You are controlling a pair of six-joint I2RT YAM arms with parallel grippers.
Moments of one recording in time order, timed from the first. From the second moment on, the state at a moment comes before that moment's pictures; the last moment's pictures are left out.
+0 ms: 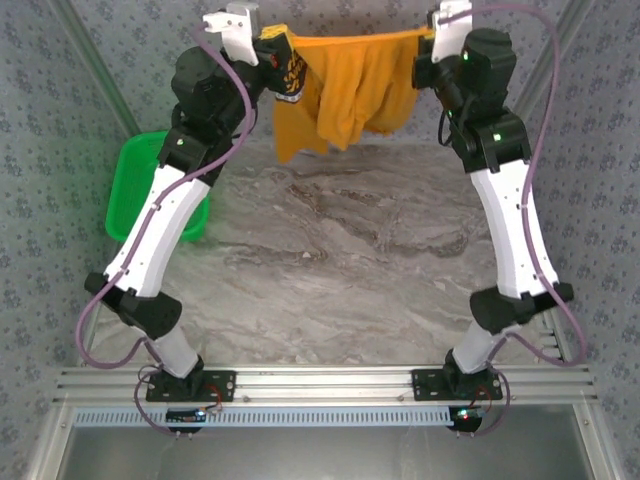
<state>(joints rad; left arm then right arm) -0.52 1.66 2.09 -0.19 0.03 -0.21 0.30 1.63 2.19 -0.54 0.16 -0.20</state>
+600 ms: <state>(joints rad) -0.57 0.80 0.53 -0.15 -0.04 -0.70 0.69 0.58 0.65 -0.56 0.31 0.07</state>
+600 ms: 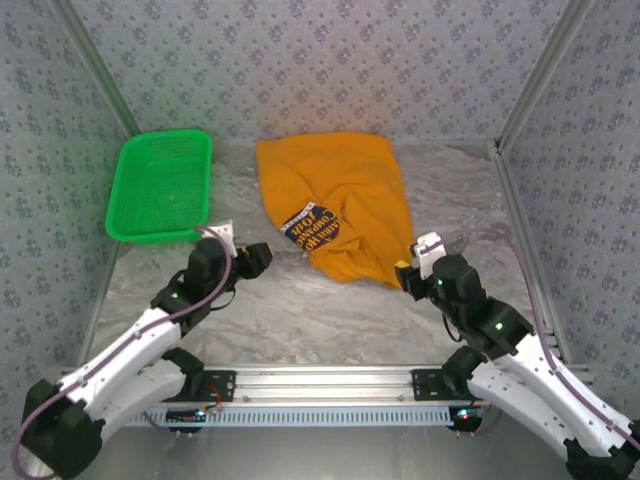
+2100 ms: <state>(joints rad) -0.46 1.25 0.84 -0.25 0.18 -0.62 0.96 1.60 0.93 -0.26 -0.56 0.23</state>
